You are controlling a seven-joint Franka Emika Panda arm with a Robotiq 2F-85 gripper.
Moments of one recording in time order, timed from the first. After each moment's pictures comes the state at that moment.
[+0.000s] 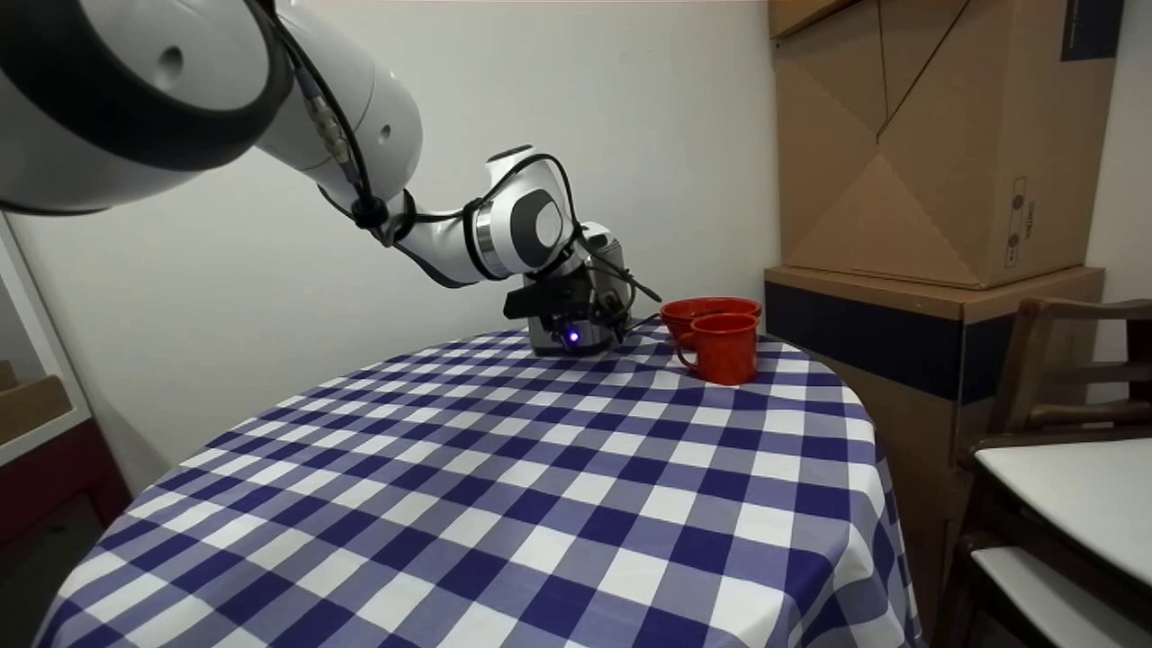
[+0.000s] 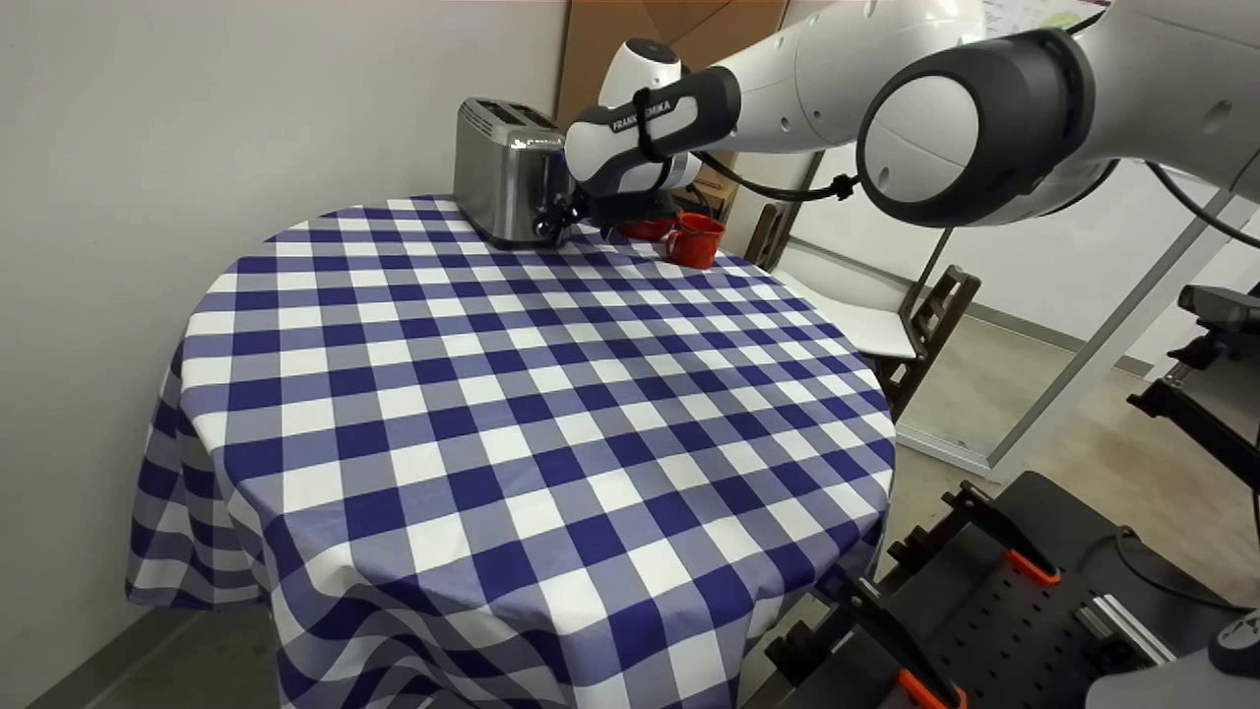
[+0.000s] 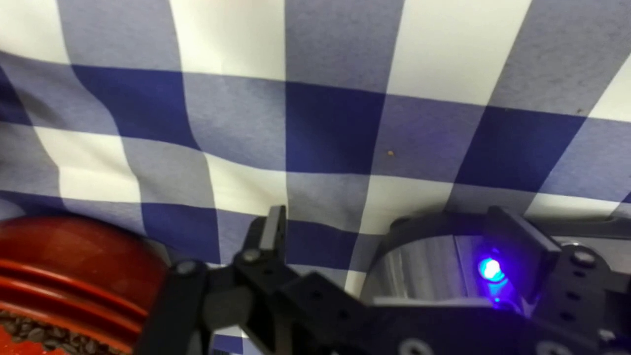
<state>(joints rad) -0.06 1.45 -0.07 -0.64 -0.06 2.51 0.06</state>
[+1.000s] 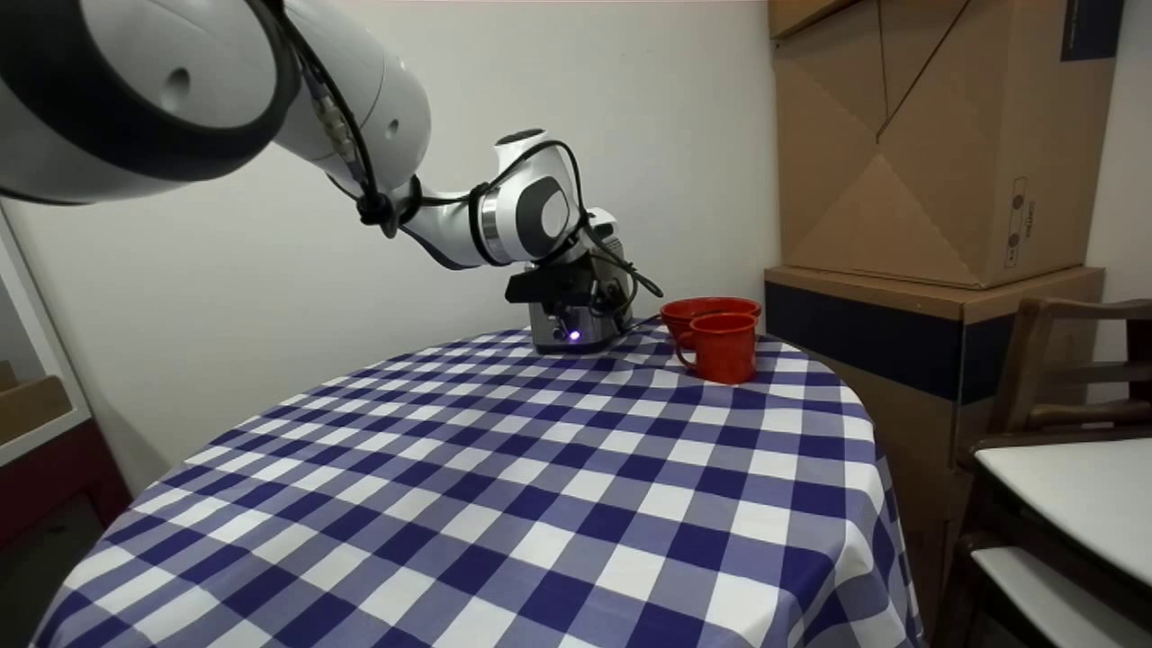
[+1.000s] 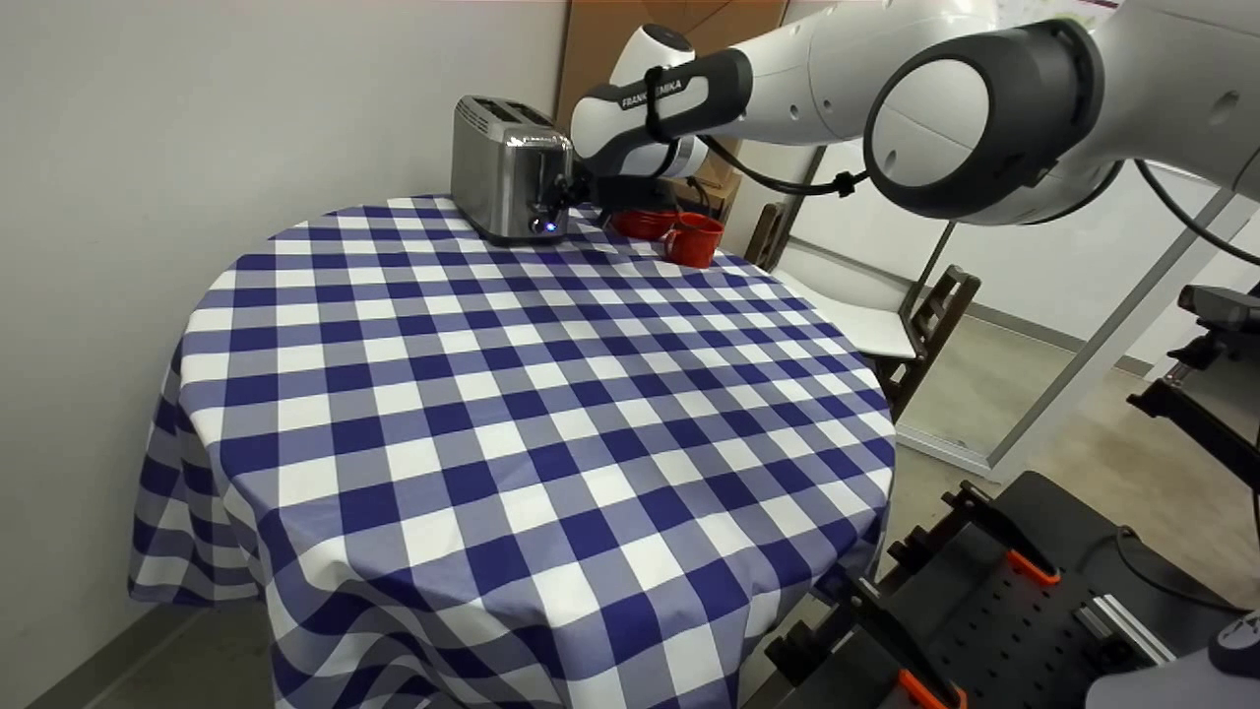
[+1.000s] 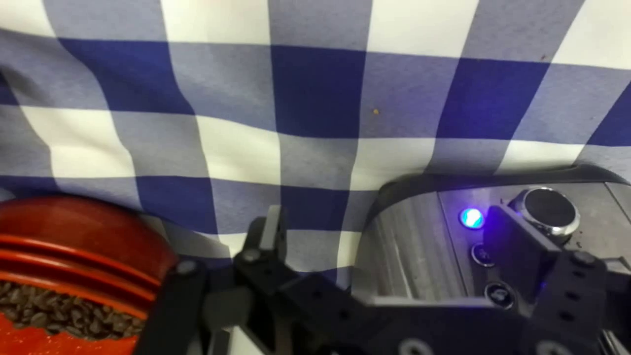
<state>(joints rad) -0.10 1.45 0.02 -0.60 -0.06 2.51 0.05</state>
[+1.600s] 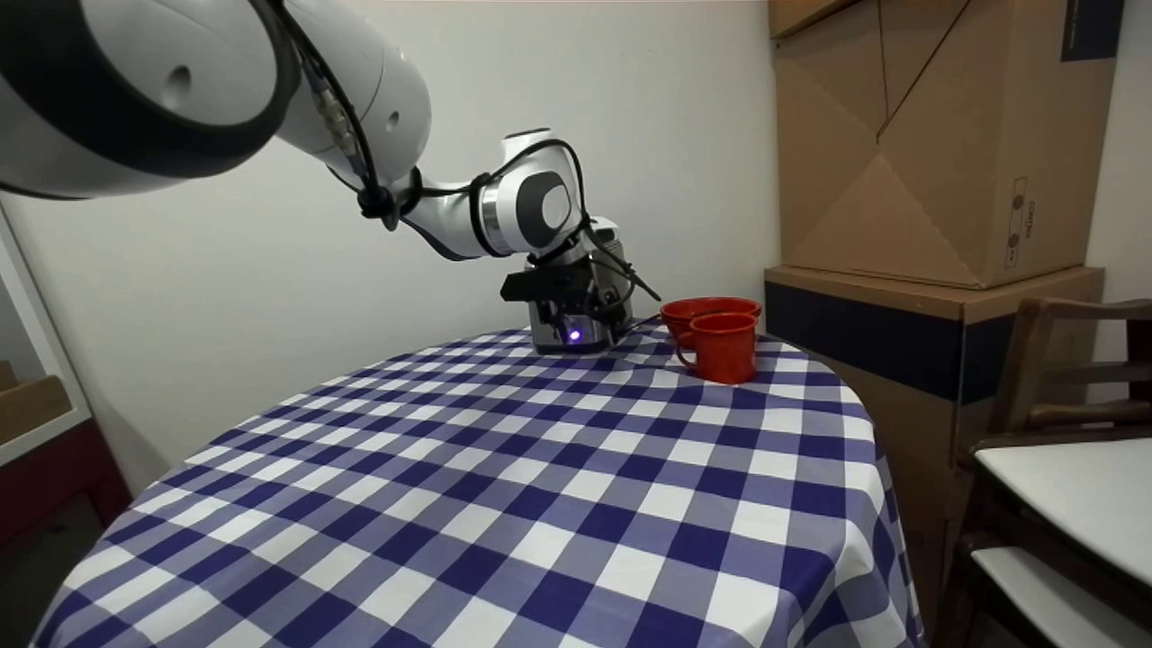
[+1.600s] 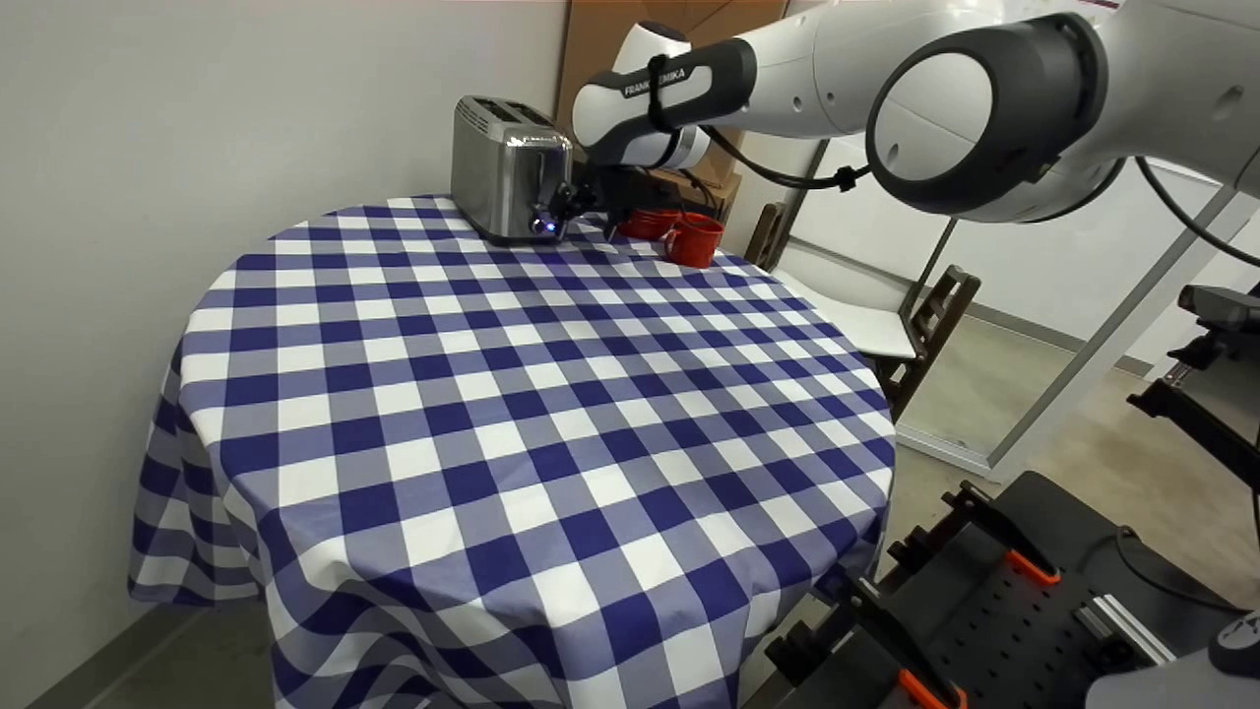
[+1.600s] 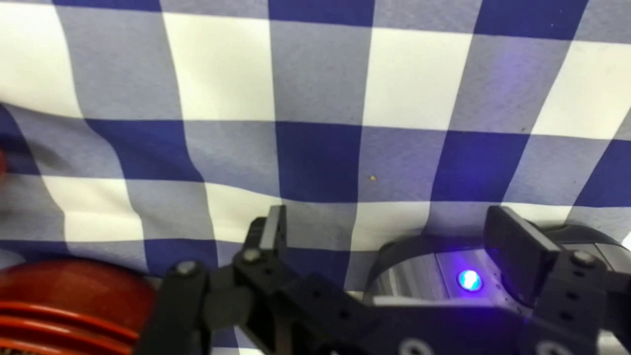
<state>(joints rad) -0.11 1.44 0.03 -0.58 -0.06 2.35 0.05</state>
